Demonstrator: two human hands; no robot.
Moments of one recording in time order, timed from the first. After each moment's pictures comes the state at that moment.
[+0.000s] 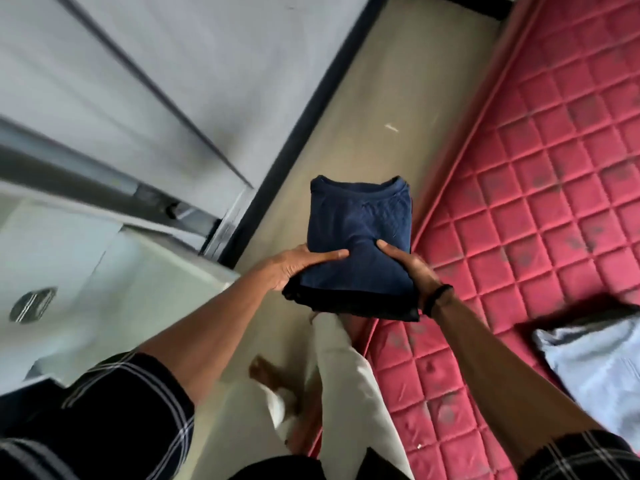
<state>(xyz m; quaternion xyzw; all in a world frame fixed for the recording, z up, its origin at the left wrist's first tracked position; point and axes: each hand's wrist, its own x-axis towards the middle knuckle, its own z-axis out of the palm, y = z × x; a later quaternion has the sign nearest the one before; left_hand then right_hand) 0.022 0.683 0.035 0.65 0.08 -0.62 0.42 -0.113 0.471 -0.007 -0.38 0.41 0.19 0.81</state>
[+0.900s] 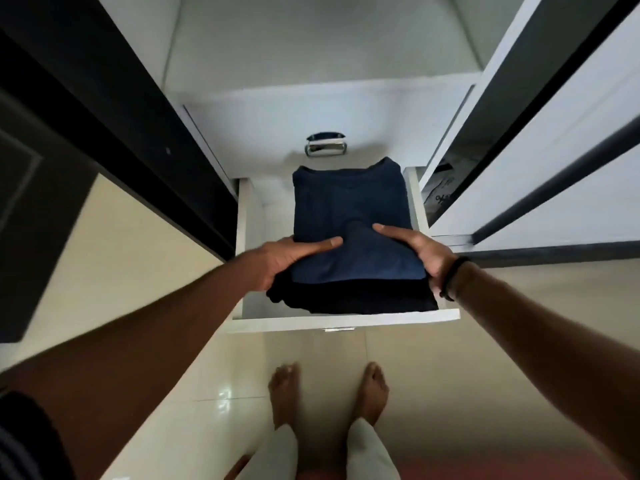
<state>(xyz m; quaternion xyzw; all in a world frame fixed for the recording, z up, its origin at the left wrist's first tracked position) -0.081 1.170 -0.043 0.58 0.36 -0.24 0.69 0.051 0.949 -0.033 -0.60 0.05 0.53 0.59</state>
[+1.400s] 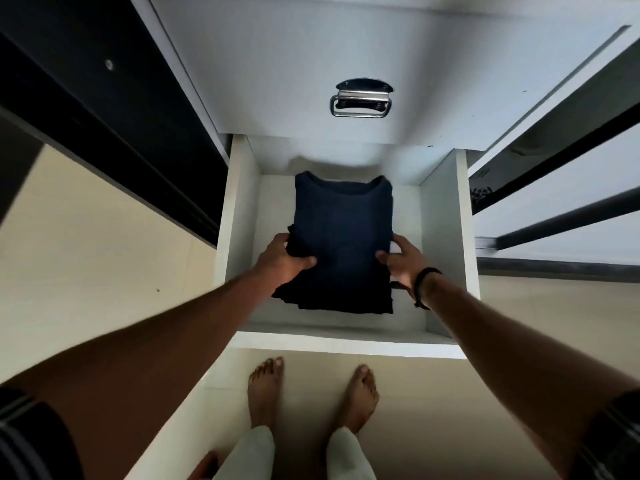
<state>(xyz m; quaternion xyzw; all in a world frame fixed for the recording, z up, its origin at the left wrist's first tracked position) -0.073 1.199 -0.215 0.68 0.47 -0.16 0.54 0.084 1.004 -0.238 -0.77 0.06 0.45 0.45</state>
